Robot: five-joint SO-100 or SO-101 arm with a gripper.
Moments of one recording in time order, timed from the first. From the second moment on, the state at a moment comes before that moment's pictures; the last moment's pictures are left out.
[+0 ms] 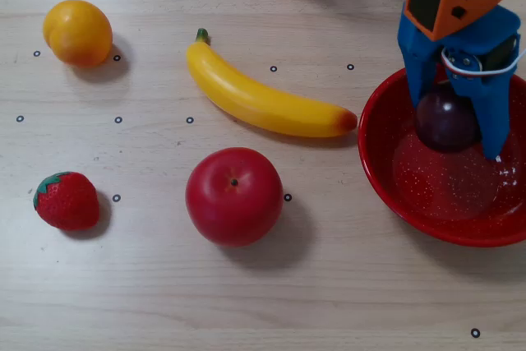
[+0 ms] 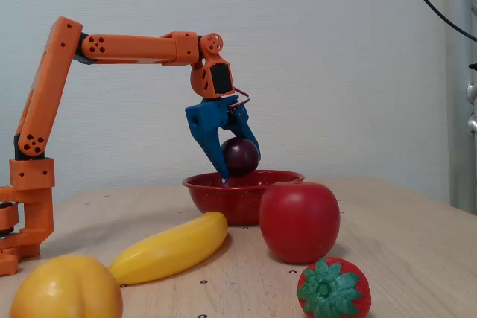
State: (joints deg) arm 25.8 67.1 62.3 80.3 19.9
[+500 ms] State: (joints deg) arm 25.8 67.2 63.1 79.5 20.7
